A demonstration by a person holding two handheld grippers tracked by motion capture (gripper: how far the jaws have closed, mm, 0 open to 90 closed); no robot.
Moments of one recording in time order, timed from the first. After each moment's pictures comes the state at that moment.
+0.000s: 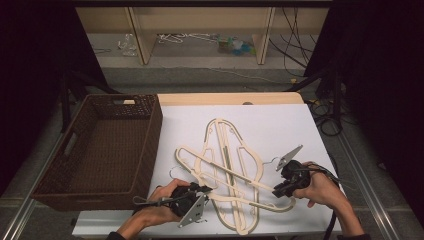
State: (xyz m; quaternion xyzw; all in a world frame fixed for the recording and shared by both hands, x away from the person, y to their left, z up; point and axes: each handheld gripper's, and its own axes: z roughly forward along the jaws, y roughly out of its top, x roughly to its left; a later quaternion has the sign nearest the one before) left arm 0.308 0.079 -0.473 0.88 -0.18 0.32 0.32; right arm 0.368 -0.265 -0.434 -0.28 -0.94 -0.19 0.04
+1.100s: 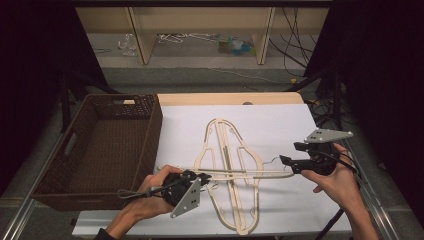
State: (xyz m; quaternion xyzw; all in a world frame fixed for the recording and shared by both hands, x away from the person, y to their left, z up) left arm 0.305 0.086 -0.392 0.87 -0.10 0.33 0.36; right arm 0.353 -0.290 -0.349 -0.38 -0.82 -0.37 -0.20
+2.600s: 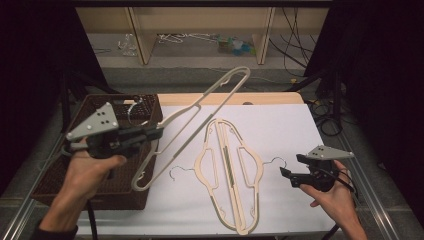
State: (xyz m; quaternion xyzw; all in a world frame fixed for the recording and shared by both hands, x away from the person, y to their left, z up) left arm 0.325 0.204 -0.257 0.76 0.24 0.18 0.58; right arm 0.330 -0.294 -0.390 -0.41 -0.80 -0.38 -0.20
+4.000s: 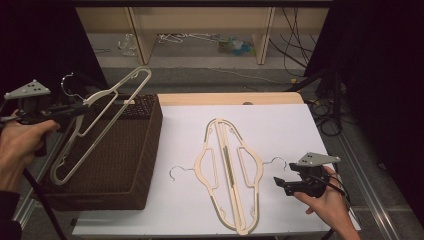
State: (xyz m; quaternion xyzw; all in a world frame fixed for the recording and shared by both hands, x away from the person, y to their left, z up) left arm 0.398 0.368 -0.285 0.74 0.43 0.25 0.45; right arm 0.327 -0.284 -0.409 -0.40 -0.83 -0.36 -0.17
